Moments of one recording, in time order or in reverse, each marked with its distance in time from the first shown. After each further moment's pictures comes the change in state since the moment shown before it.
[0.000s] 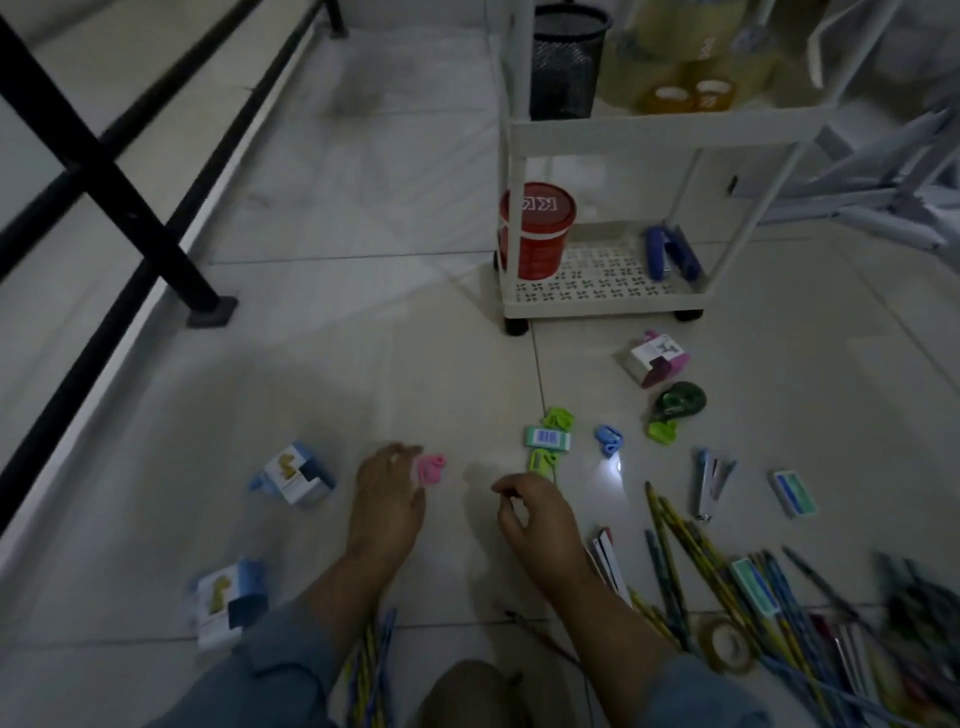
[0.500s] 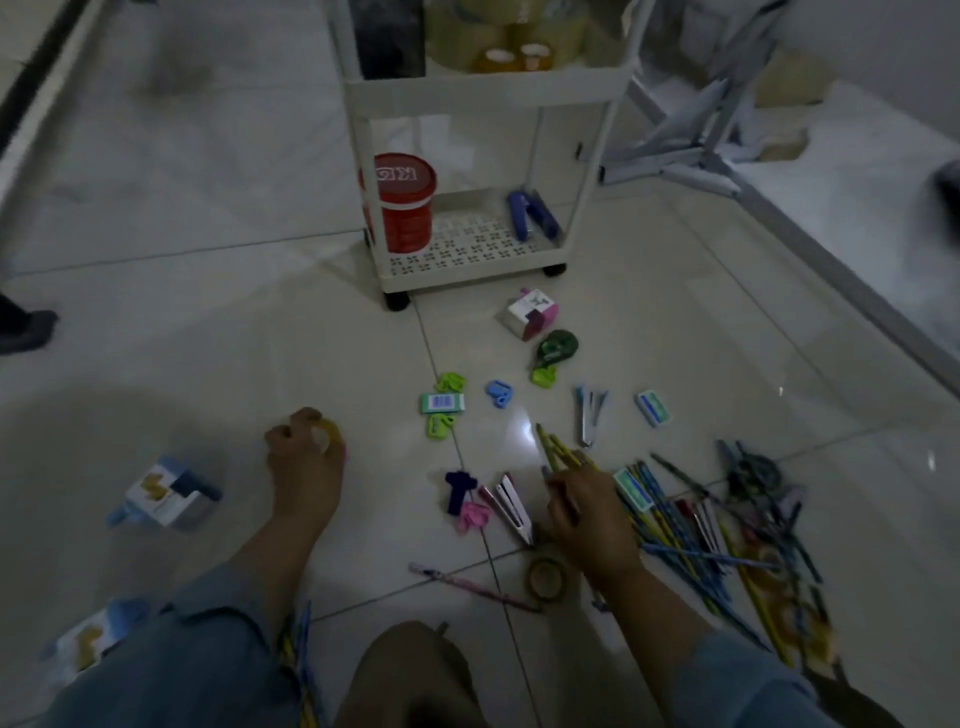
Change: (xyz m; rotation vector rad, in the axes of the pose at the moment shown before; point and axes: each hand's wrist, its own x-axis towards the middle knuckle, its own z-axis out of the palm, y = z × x) left_hand 0.023 0.027 0.016 -0.188 0.088 -0.142; right_hand -0.083 0.061 -0.108 -0.369 0.149 0.179
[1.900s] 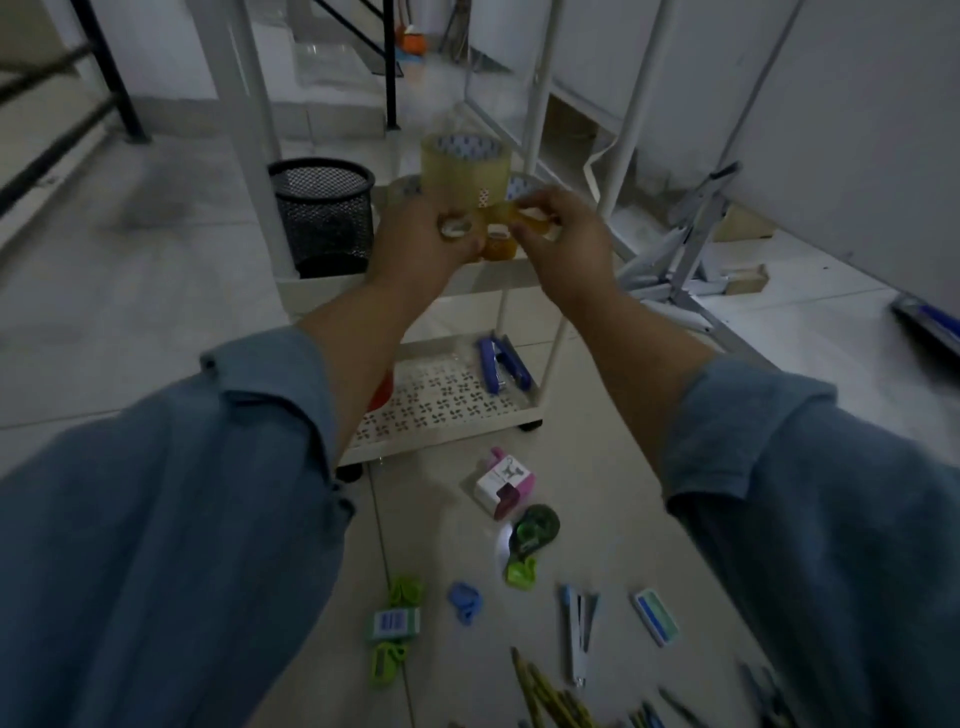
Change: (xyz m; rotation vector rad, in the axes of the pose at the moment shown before) left_hand 0.192 0.365 -0.017 -0.313 0.010 0.766; right_hand 0.389 -0.125 -0.176 0.280 0.455 -0.229
